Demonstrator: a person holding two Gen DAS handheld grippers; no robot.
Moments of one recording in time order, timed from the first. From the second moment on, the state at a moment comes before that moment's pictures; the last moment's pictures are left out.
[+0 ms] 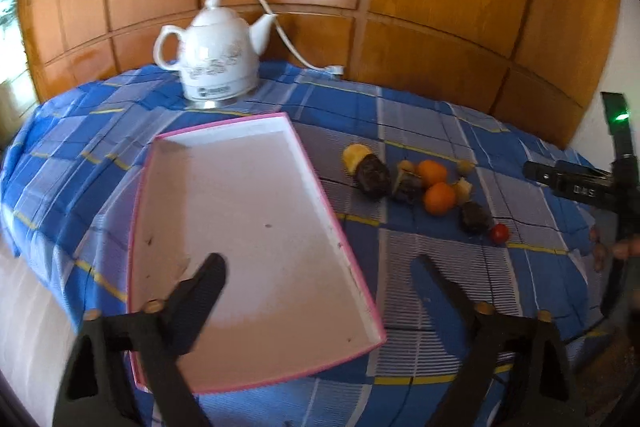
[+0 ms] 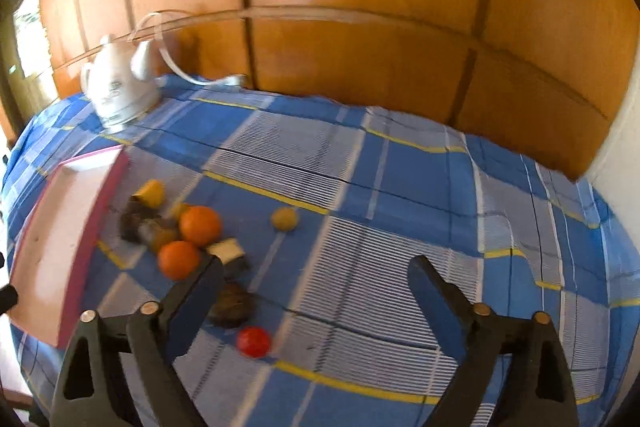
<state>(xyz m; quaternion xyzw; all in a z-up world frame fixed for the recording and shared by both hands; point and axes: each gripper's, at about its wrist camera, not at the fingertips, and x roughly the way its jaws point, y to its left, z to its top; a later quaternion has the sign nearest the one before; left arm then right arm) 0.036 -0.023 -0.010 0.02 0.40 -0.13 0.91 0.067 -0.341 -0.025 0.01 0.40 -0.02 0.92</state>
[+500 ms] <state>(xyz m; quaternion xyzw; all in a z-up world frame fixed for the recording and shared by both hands) 0.123 -0.086 -0.020 0.06 0.46 -0.23 0.86 0.078 -0.339 -0.037 0.06 0.44 0.00 0.90</state>
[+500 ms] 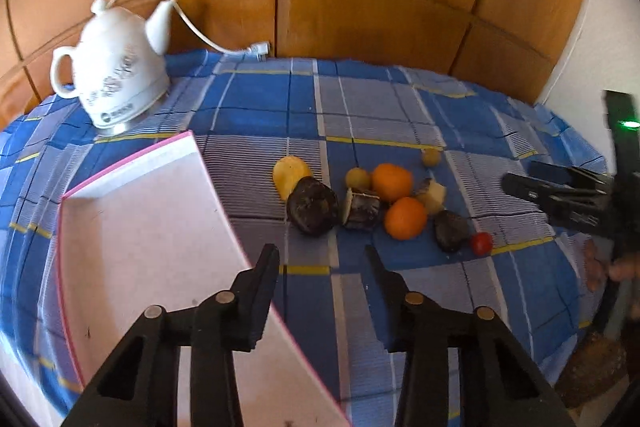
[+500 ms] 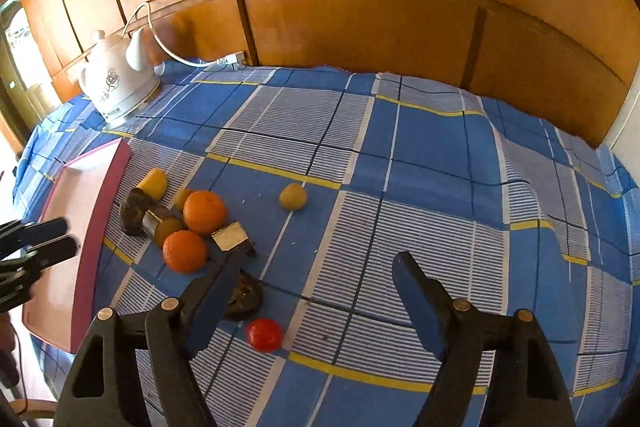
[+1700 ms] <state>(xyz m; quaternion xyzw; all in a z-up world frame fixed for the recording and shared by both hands) 0.174 -0.101 -0.041 0.02 0.48 -0.27 0.84 0.075 -0.285 -0.095 -0.05 0.57 0.11 0.81</state>
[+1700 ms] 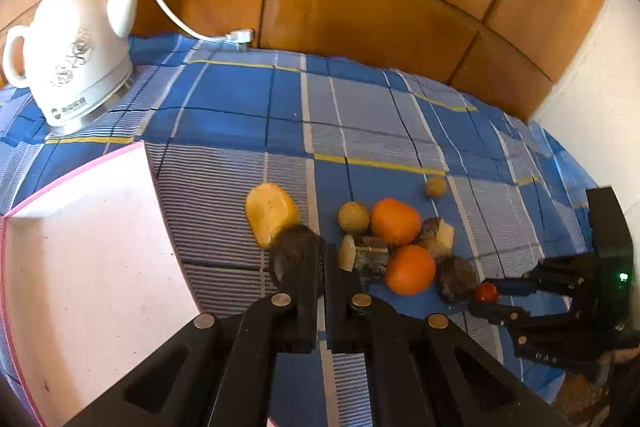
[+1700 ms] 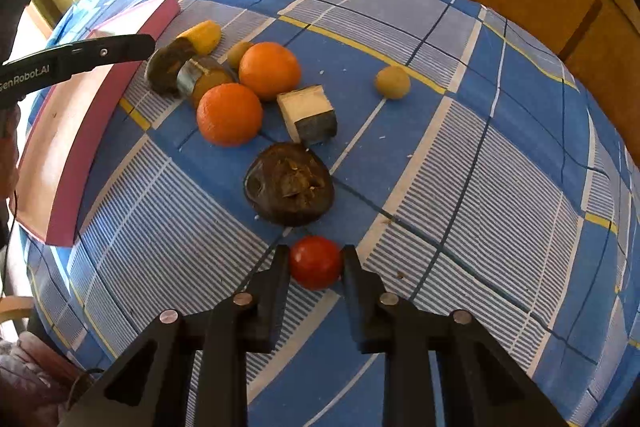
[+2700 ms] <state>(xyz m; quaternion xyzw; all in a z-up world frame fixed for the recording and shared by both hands) 0.169 -0.105 -0.052 0.05 0.49 -0.29 0.82 0.076 -0.265 -0.096 -0.08 0.57 0.12 0.81</state>
